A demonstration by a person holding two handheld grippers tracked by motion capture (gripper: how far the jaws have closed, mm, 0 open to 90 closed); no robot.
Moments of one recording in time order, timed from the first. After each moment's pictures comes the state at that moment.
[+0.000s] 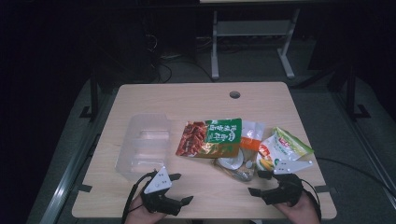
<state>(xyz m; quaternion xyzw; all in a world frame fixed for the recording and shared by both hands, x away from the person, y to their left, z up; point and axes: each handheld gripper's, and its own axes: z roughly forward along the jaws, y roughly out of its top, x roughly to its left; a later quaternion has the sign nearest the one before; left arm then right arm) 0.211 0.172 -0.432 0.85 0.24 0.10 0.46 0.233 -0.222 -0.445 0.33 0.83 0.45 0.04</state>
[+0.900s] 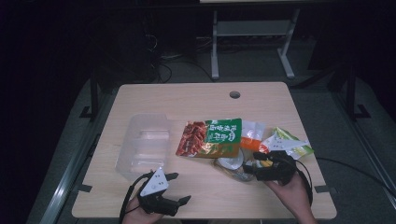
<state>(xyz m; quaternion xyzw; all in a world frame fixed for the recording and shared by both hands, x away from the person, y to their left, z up) 0.208 0.178 -0.427 0.85 0.23 0.12 0.46 0.270 -0.204 -0.406 0.39 0.80 0.45 0.05</state>
